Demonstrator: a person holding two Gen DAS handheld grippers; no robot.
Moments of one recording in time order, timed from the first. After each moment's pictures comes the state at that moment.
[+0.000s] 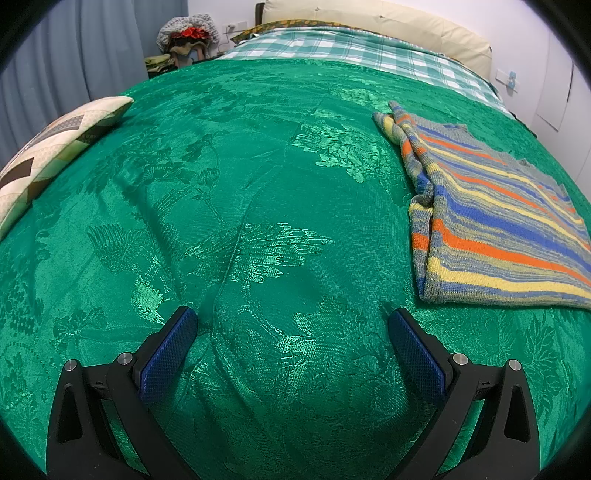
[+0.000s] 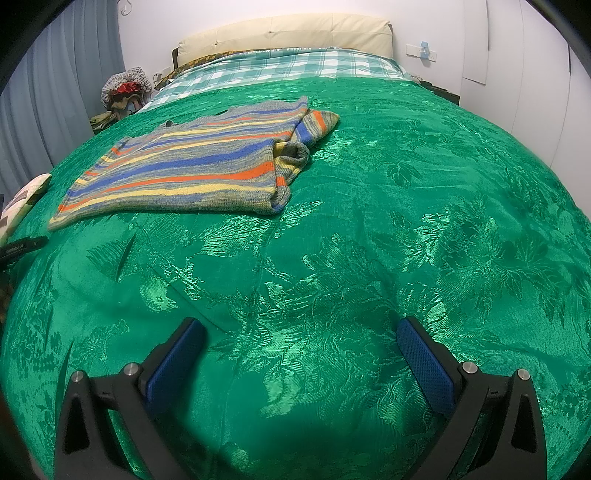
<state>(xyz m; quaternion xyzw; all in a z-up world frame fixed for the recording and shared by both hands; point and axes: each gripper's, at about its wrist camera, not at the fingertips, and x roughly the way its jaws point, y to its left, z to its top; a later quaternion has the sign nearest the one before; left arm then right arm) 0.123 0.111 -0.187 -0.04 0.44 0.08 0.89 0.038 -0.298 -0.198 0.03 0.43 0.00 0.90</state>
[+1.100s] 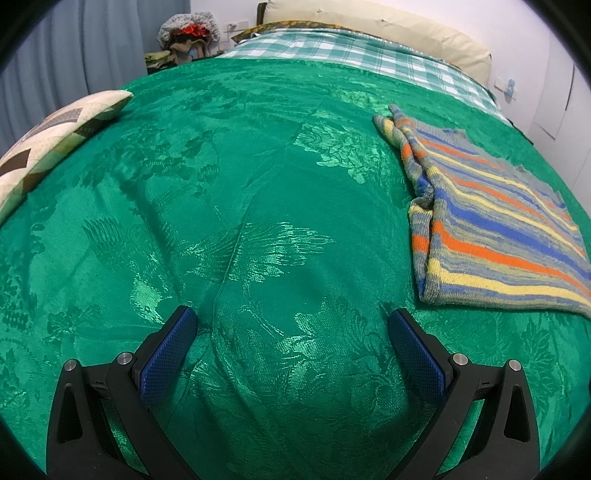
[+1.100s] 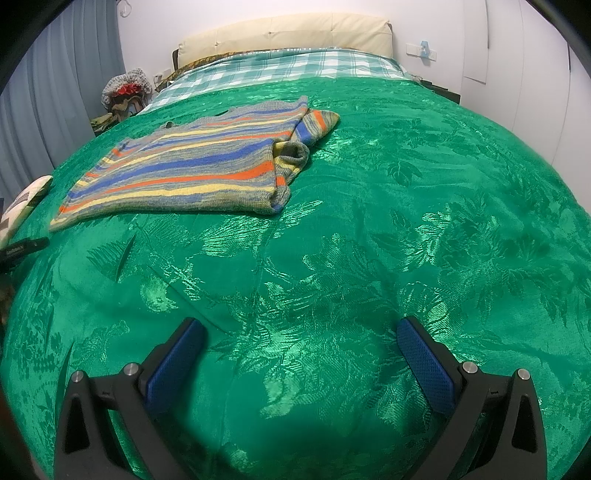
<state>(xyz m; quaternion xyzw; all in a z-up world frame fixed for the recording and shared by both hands) 0.125 0.115 -0.190 -0.06 0.44 0.07 0.90 0.038 -0.297 -0.200 0.03 0.43 0.00 0.90</state>
